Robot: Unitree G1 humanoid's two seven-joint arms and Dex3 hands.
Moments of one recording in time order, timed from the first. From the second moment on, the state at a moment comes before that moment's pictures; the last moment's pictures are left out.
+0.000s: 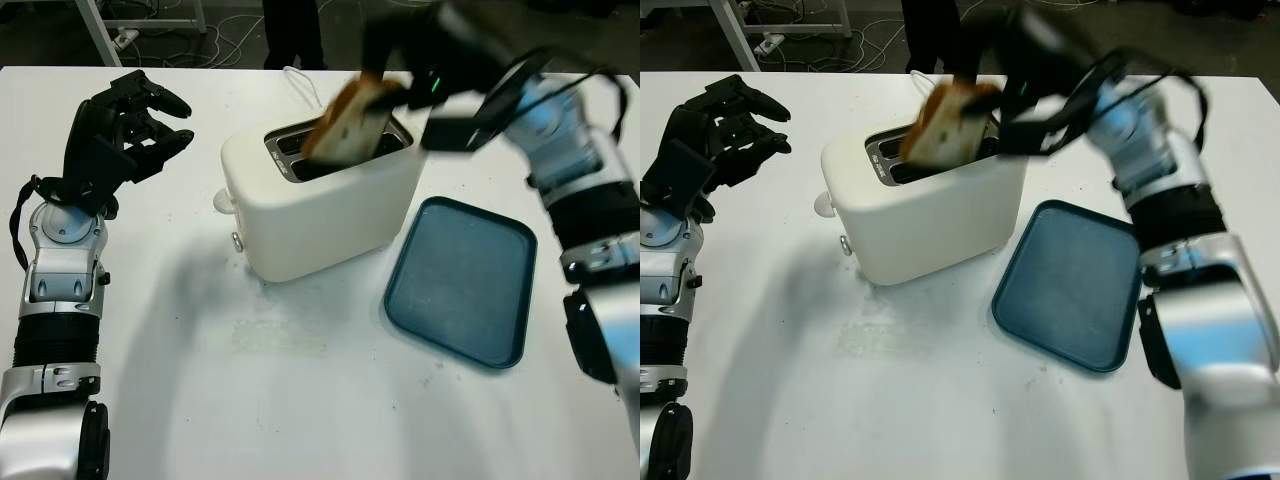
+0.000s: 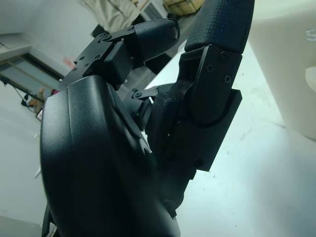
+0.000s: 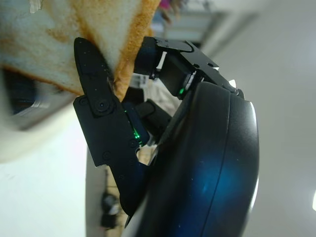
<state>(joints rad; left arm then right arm) -0.55 0.43 0.18 0.31 0.00 -0.16 -0.20 -1.16 -0.52 0.13 0.72 -0.36 -0.48 0.23</state>
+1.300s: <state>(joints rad) -0.54 0.43 0.18 0.30 0.00 -0.15 -0.20 -1.11 -0.38 -0.23 1.29 -0.01 -0.18 0.03</state>
